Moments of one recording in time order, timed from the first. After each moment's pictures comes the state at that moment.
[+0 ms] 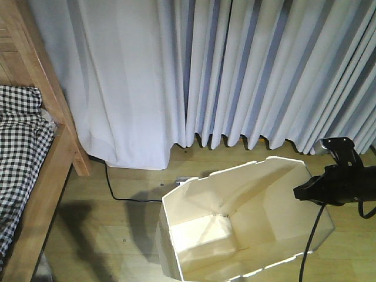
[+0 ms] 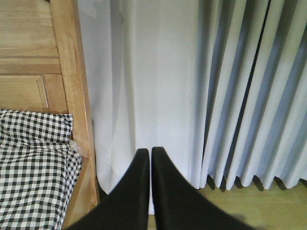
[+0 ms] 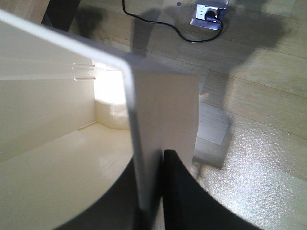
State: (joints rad) left arm -0.02 -0.02 0.03 -0.01 0.24 -0.05; right arm -0.28 1.83 -0.58 1.31 0.60 -1.72
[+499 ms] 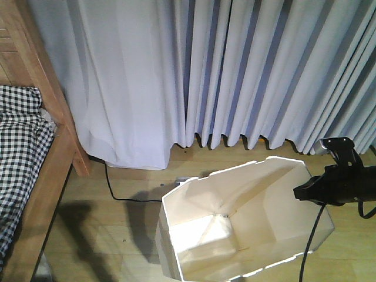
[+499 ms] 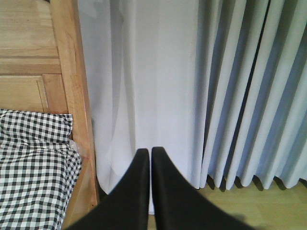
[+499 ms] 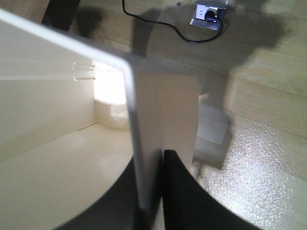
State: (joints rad) left arm -0.02 -0.02 0.03 -0.01 0.24 -0.05; right arm -0.28 1.83 -0.58 1.31 0.60 -1.72
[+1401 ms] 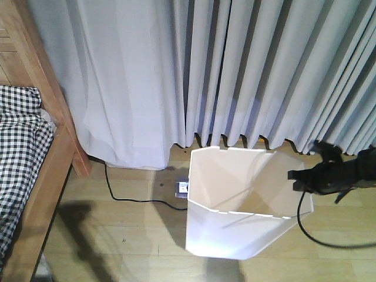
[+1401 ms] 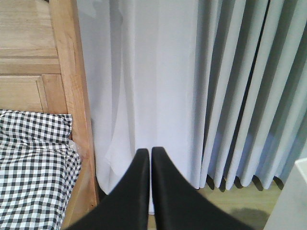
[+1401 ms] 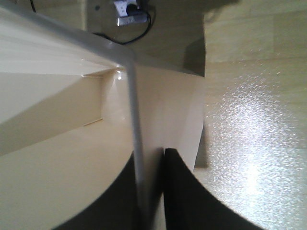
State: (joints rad) left arm -0.02 -0.02 0.03 -0.01 0.24 -0.05; right arm -0.29 2.45 -1.06 1.49 0.42 -1.60
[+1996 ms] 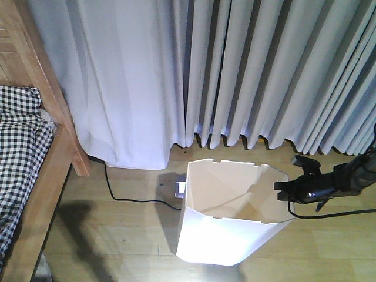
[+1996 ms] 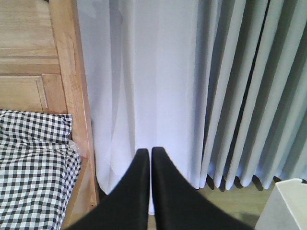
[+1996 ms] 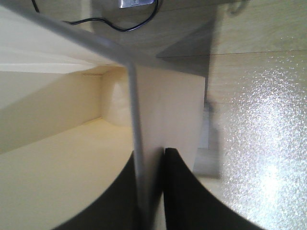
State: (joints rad) left arm -0.02 -0.02 0.03 -0.01 0.24 -0.05; right arm -0.27 2.83 -1.43 1.42 0.47 -1.53
